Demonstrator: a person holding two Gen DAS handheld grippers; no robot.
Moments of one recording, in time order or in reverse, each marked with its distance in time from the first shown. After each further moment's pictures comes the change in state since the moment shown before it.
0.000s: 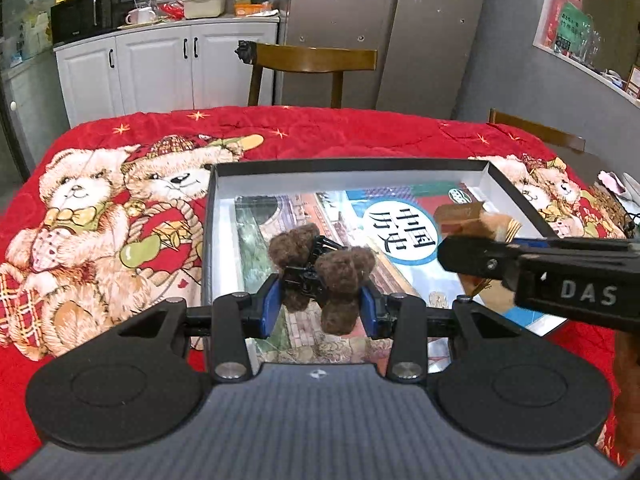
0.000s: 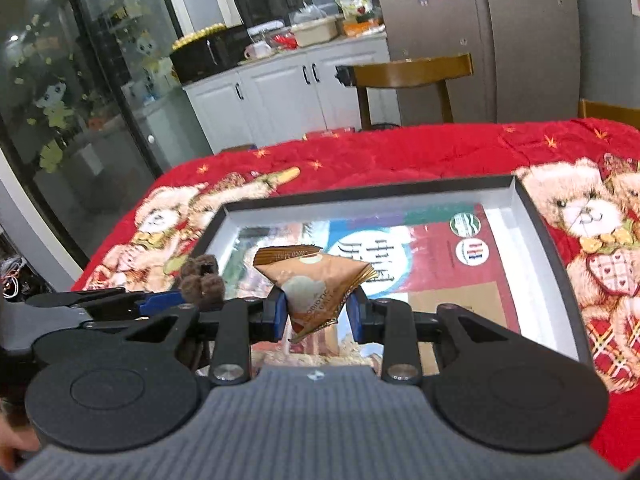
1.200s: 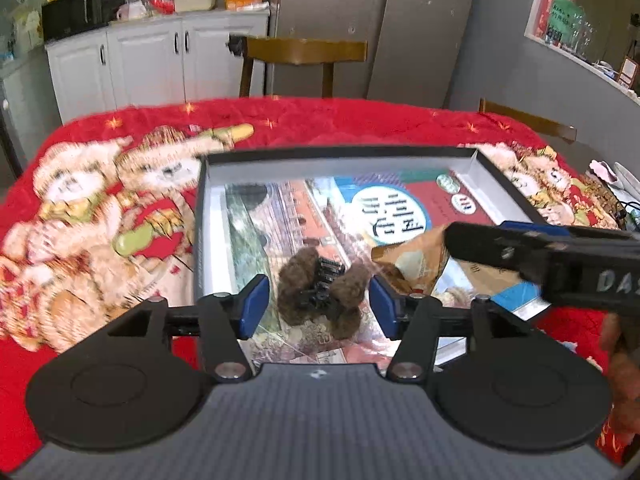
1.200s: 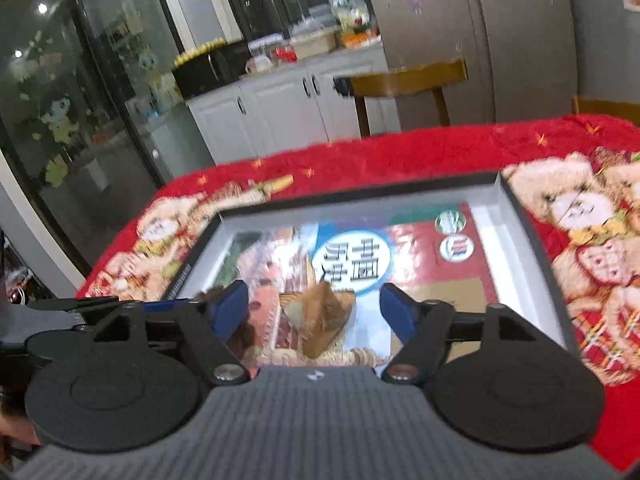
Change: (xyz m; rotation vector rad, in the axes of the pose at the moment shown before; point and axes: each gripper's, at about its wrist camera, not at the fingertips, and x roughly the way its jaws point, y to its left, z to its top) left arm -0.012 -0.005 -0.005 0.025 0.011 -0.015; right arm -0.020 -0.018 -0.009 0.022 -0.070 0.031
